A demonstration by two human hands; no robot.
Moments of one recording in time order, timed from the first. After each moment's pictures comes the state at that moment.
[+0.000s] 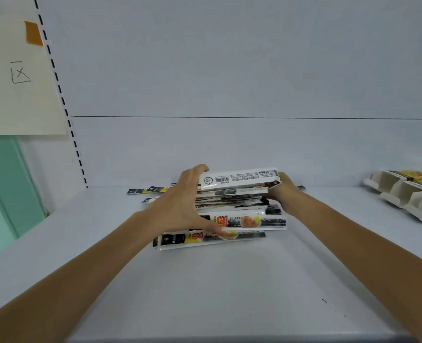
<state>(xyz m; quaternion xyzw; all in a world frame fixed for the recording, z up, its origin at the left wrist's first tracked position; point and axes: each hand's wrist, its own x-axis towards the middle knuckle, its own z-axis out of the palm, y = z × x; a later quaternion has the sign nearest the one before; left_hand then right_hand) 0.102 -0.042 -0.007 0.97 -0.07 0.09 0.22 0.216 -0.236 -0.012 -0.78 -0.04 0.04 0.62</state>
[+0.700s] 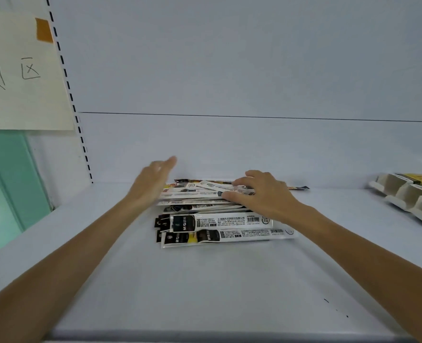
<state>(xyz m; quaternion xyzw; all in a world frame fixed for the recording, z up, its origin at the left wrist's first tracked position) 0.108 -0.001 -0.003 0.87 0.10 0.18 0.45 0.173 -0.220 -0.002 -0.95 -0.26 -0.07 0.19</state>
